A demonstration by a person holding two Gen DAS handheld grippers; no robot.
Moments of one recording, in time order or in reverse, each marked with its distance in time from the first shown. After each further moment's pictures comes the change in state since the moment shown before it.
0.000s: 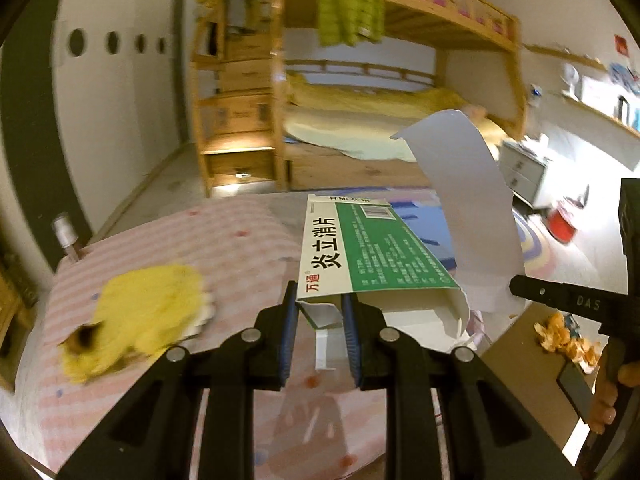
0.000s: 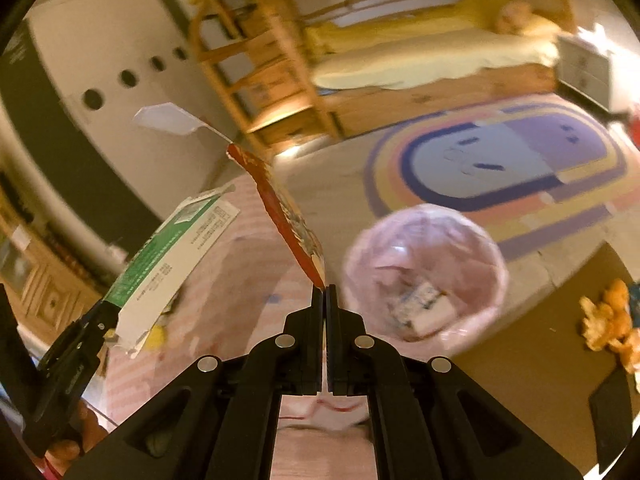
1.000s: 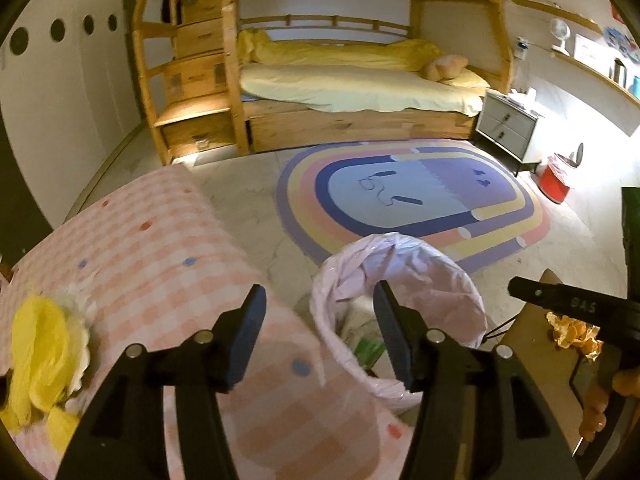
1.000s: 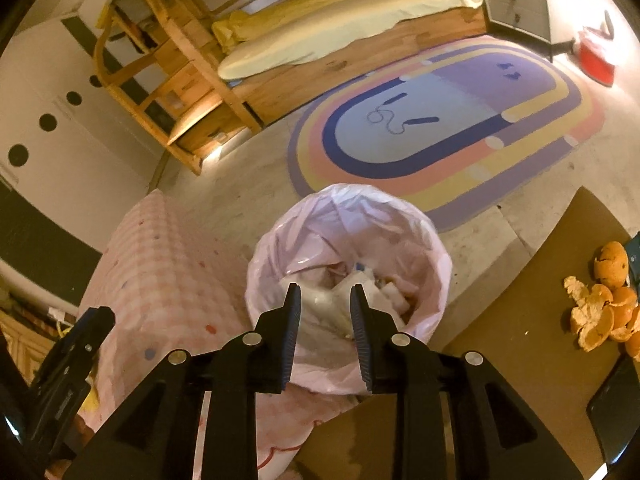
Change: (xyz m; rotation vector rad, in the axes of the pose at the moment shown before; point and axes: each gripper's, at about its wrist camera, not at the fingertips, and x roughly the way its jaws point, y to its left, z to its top) left arm 0.113 -0.038 0.008 0.050 0.154 -0.051; right arm 0.066 -0.076 0.019 0.181 0.065 -0.094
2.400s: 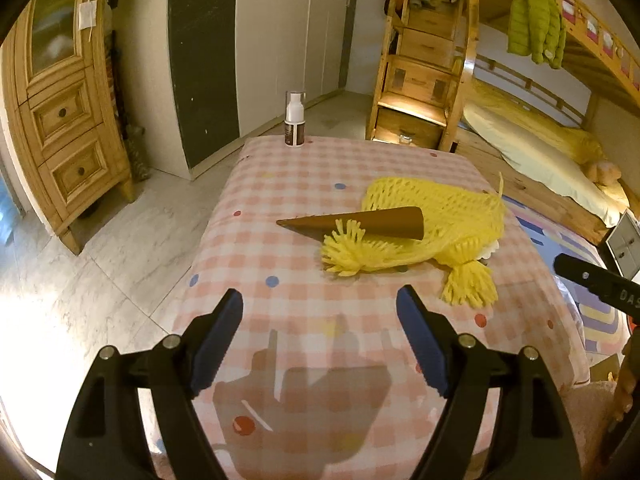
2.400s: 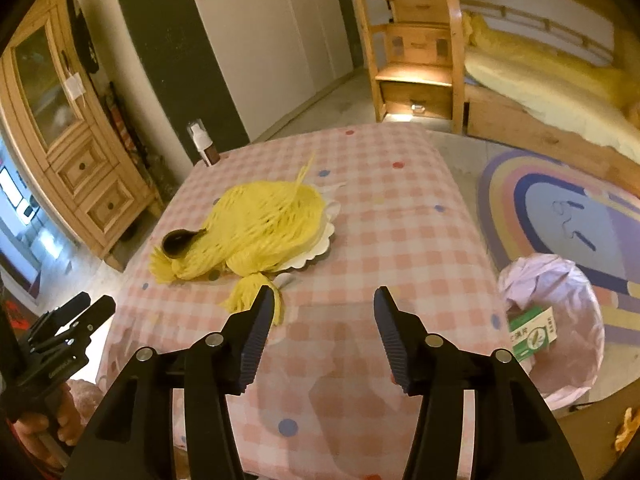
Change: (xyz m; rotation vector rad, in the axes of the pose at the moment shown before) left arm -0.189 0.244 -0.144 -0.493 -0.026 0.421; right arm 0.004 0.294 -0.115 -0.691 0.089 0.254
